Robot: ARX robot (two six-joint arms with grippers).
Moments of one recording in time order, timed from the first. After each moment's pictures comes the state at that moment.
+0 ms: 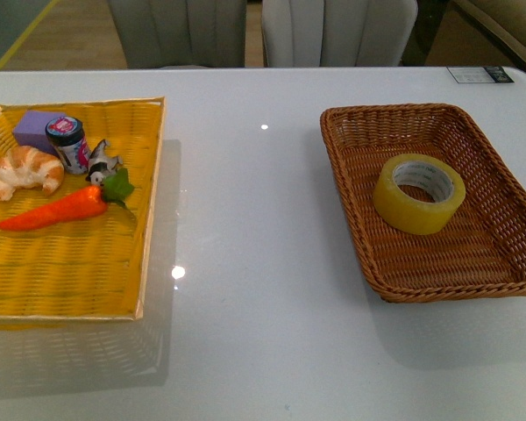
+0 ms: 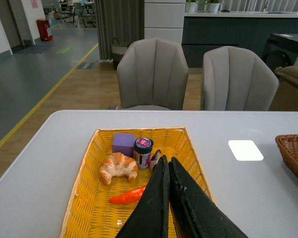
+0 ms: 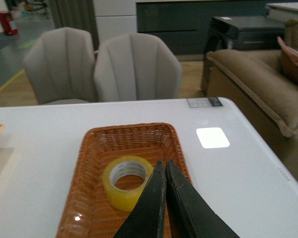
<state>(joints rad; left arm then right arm) 0.00 0.02 0.01 0.00 0.00 -0.01 -0.01 0.60 0.02 0.58 -0.01 0.01</state>
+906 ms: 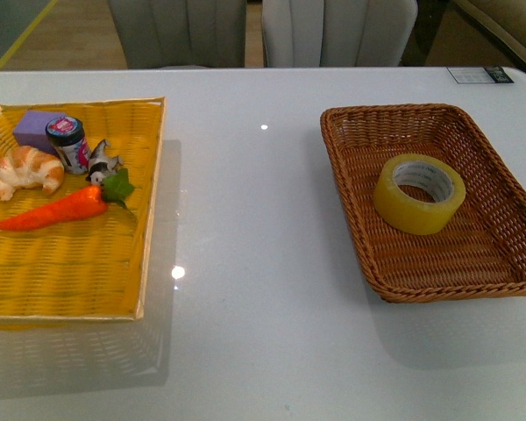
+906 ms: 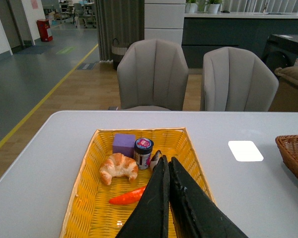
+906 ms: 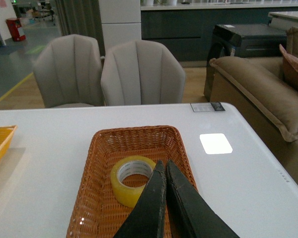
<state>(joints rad) 0.00 0.02 0.01 0.00 0.00 -0.01 0.00 0.19 0.02 0.19 0.00 0.01</state>
